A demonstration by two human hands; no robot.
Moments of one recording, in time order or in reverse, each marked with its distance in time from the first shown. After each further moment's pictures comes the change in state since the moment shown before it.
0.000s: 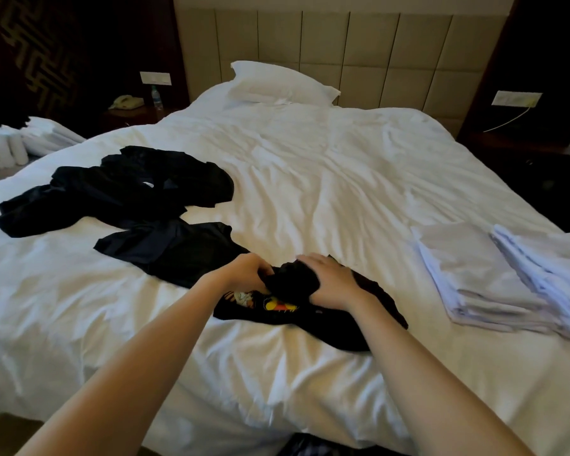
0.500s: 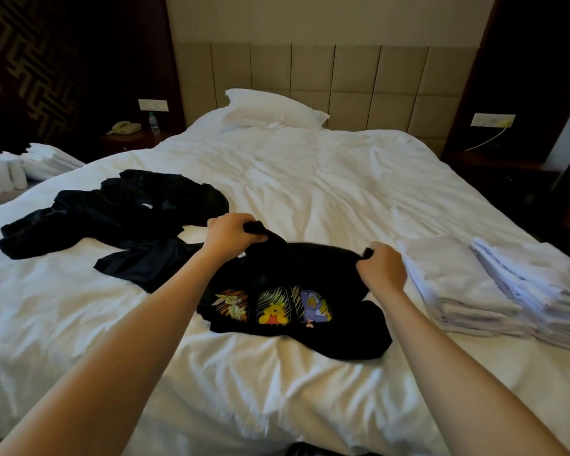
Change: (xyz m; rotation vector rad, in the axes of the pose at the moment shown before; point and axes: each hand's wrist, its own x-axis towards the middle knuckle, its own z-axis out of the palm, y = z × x) left_hand -0.009 0.032 -0.065 0.013 0.549 0.025; right_hand -0.033 0.034 -0.059 0.225 0.592 0.431
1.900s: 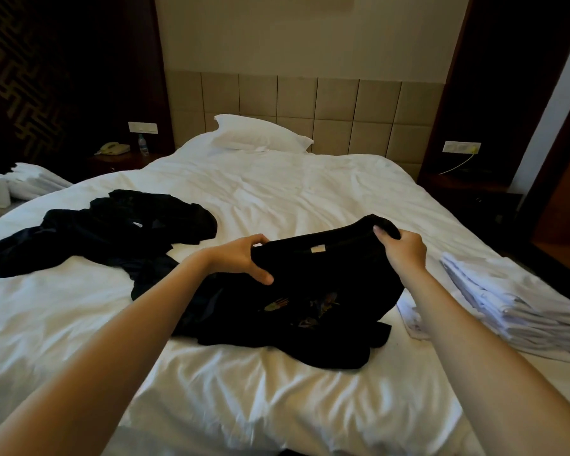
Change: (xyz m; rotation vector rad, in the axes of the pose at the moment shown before) left_hand -0.016 0.035 -0.022 -0.285 -0.597 0.058; right_hand 0.007 0.001 -0.087 0.490 0.124 0.139
